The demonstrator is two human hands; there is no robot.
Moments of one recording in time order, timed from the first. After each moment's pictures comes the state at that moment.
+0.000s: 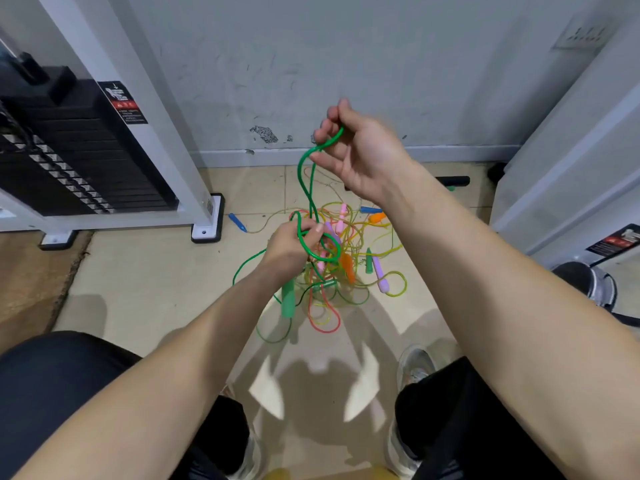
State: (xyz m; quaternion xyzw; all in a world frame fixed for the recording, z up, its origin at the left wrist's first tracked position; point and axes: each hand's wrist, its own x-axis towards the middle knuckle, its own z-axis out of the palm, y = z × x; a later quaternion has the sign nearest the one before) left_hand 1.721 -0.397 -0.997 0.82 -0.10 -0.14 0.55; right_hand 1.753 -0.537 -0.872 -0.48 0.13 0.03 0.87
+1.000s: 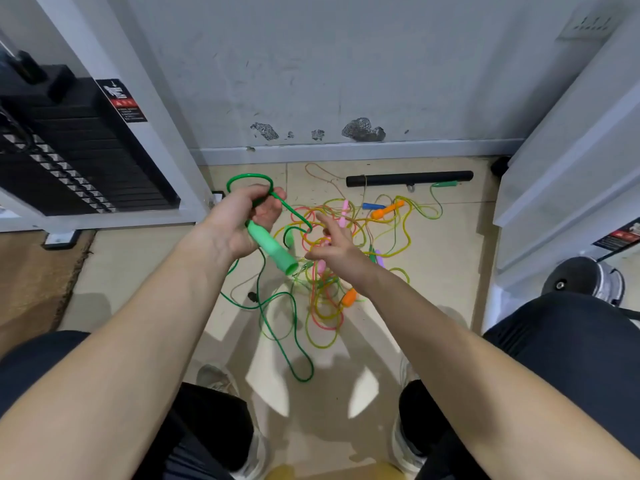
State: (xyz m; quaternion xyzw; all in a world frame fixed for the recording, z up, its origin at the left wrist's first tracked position) left_hand 1.764 -0.360 -0.941 0.47 0.22 -0.28 0.81; right_hand 1.692 -0.522 -1.016 -0.78 0.12 0.17 0.59
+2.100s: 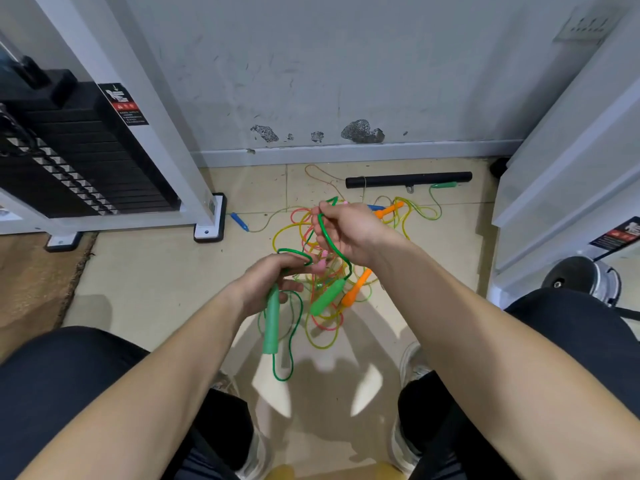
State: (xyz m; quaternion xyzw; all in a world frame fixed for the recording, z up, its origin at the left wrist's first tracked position) left_hand 1.714 -0.358 -1.022 0.65 0.09 -0.45 0.61; right_hand 1.713 -0.528 -0.961 -0.53 0.24 0.16 0.79
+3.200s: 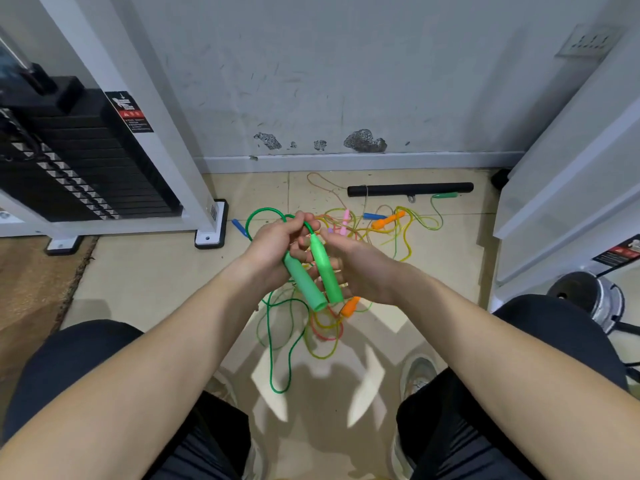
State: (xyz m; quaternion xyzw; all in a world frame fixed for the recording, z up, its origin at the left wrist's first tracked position) left_hand 1.732 -0.392 -0.962 0.48 0.13 -0.30 0.81; right_hand 1.676 -0.535 -0.954 -0.62 0.15 0.33 0.70
